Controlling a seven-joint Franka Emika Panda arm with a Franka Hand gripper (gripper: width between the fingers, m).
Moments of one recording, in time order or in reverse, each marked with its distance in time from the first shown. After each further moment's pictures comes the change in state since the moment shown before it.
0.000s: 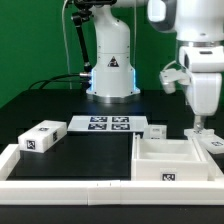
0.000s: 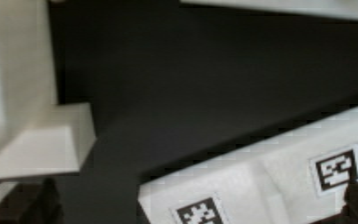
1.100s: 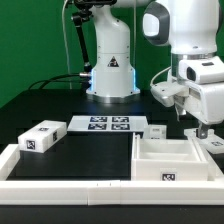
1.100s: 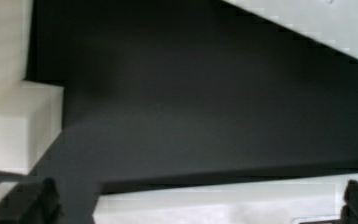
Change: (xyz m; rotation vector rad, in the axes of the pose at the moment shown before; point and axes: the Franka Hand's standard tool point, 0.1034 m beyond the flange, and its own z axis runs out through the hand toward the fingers) arm -0.012 -0.005 0.020 -0.031 0.041 -0.281
